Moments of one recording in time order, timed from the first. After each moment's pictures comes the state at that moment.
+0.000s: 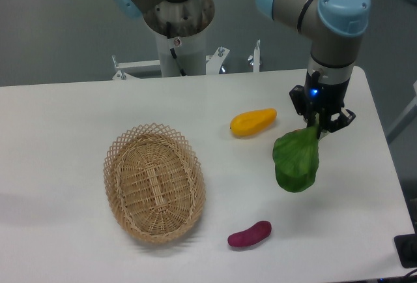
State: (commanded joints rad) arm 2.71 -1.83 -1.57 -1.12 1.50 1.47
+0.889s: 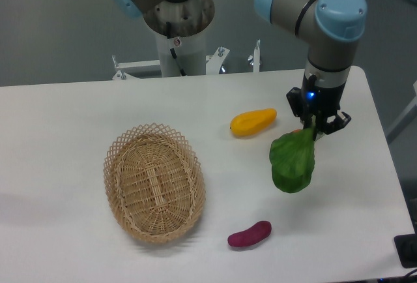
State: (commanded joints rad) arm 2.70 -1.85 -1.61 -1.10 1.50 1.47
